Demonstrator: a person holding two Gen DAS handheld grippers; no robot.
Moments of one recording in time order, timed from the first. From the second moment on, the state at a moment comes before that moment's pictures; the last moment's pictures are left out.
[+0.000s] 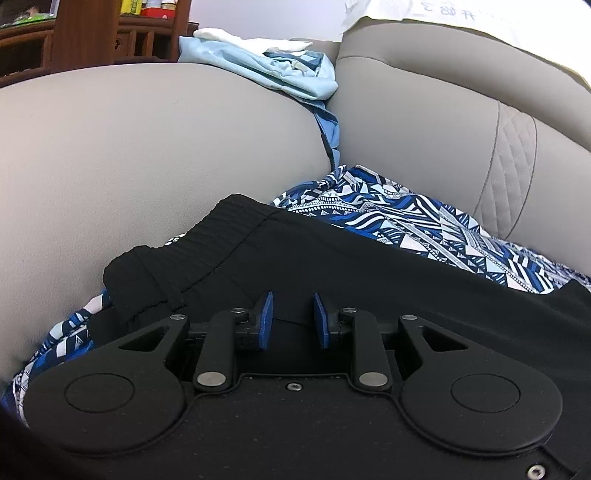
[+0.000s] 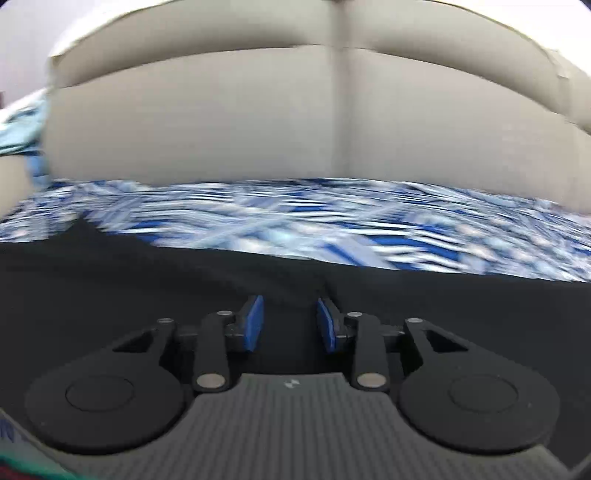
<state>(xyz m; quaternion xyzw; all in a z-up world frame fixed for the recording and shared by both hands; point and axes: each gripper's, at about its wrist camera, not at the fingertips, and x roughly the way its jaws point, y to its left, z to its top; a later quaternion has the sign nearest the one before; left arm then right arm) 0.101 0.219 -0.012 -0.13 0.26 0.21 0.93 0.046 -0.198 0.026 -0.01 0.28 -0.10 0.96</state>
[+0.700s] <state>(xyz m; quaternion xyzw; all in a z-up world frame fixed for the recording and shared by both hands) 0.099 0.210 -0.017 -0.11 0.25 0.21 0.94 -0.026 -0.485 0.024 0.12 0.21 -0.36 0.90</state>
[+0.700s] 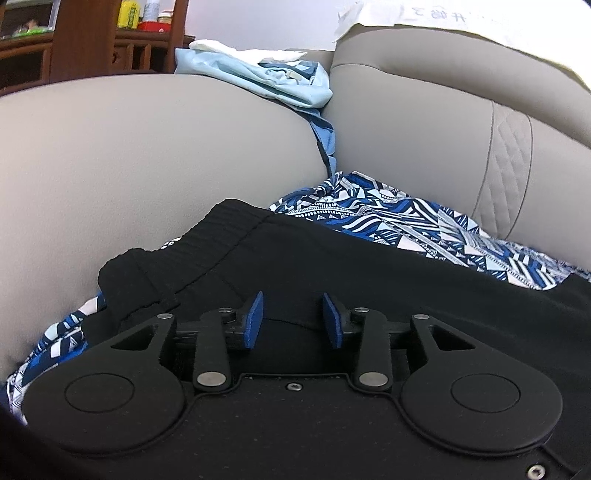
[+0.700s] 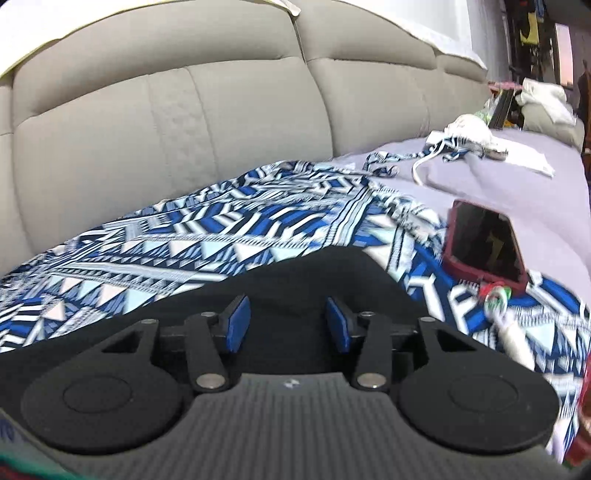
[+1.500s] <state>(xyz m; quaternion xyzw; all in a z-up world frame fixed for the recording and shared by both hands) 0.099 0.213 -0.017 -0.11 0.25 0.21 0.94 -0.209 -0.511 0.015 0.41 0.09 -0.38 0.82</state>
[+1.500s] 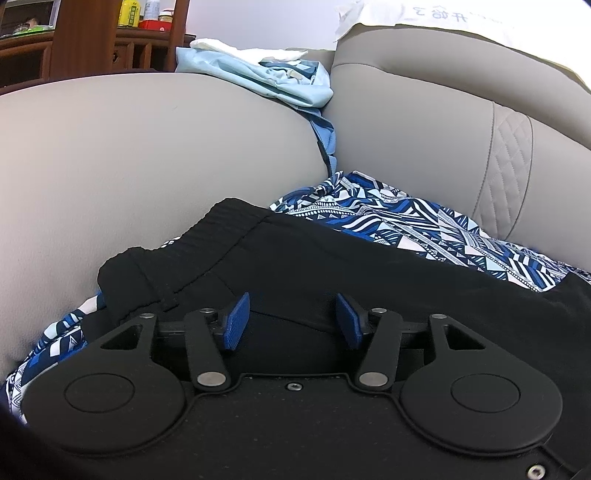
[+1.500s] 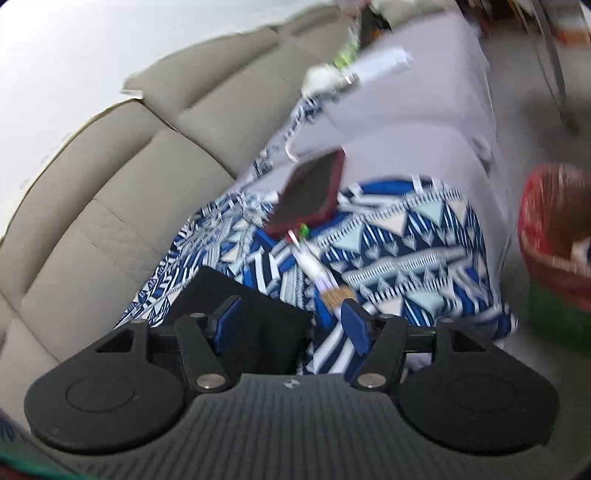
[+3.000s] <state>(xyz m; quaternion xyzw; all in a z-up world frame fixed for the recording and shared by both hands) 0.090 0.223 -0.020 -0.16 0.22 0.19 0.94 0.007 -0.054 -0.018 -0.20 0.23 0.04 0.95</state>
